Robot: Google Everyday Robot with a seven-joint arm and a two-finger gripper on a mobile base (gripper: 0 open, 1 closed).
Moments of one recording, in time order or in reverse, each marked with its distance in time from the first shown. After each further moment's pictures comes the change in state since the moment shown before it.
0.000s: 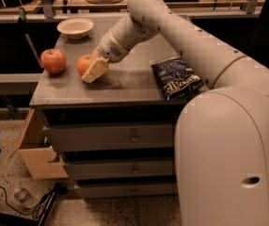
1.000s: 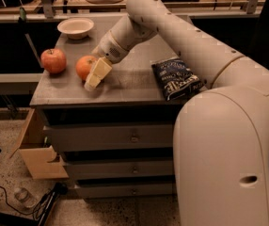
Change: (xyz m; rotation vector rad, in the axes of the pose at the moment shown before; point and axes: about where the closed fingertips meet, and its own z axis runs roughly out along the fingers) arm -0.001 0.000 0.002 -0.005 0.001 0.000
